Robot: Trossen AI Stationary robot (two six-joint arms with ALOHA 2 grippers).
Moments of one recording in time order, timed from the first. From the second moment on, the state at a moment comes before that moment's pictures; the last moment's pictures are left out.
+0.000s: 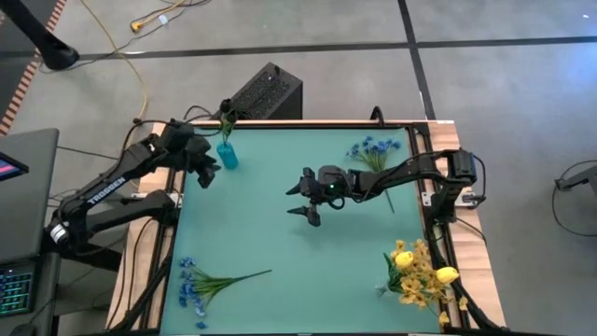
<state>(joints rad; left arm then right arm) 0.82 0.74 0.73 -0.86 0.23 0.05 -0.09 1.79 0.93 0.47 -0.18 0.00</state>
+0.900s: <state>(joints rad) 0.28 0.74 0.68 -0.70 0.04 -0.11 -0.43 1.67 1.06 -0.83 0.22 0.31</state>
